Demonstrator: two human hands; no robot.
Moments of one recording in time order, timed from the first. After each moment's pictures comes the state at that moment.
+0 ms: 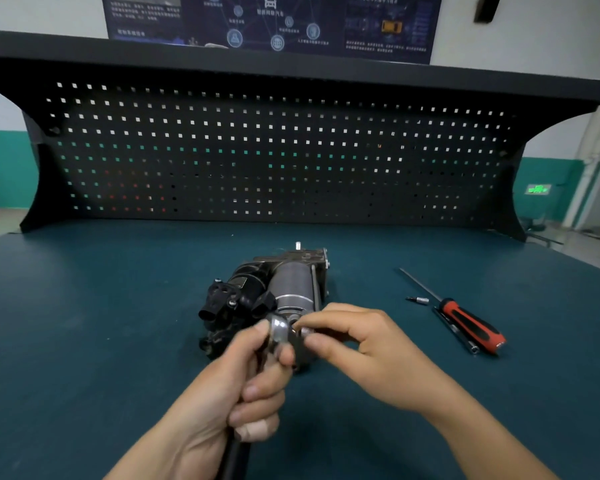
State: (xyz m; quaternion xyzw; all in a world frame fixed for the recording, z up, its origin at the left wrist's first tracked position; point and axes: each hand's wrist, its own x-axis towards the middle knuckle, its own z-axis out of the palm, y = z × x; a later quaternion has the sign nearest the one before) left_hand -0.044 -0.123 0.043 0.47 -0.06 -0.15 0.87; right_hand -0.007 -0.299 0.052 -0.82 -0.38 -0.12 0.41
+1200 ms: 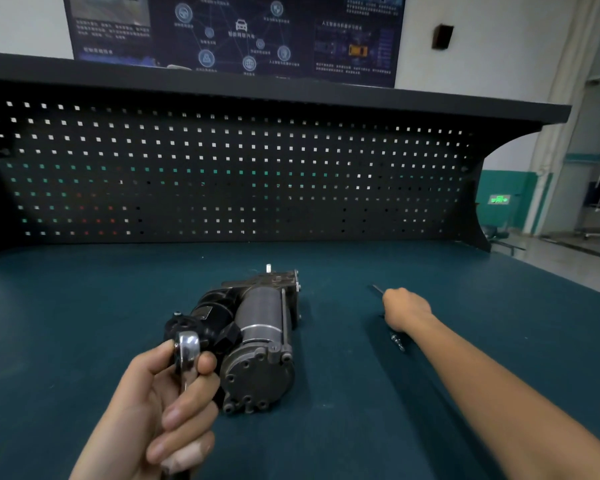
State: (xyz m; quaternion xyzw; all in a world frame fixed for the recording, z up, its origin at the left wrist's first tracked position) left_hand -0.016 -0.103 0.035 0.20 -0.31 -0.34 0.86; right_hand 0.153 -0.404 0.033 -1.00 0.09 -0.03 -0.04
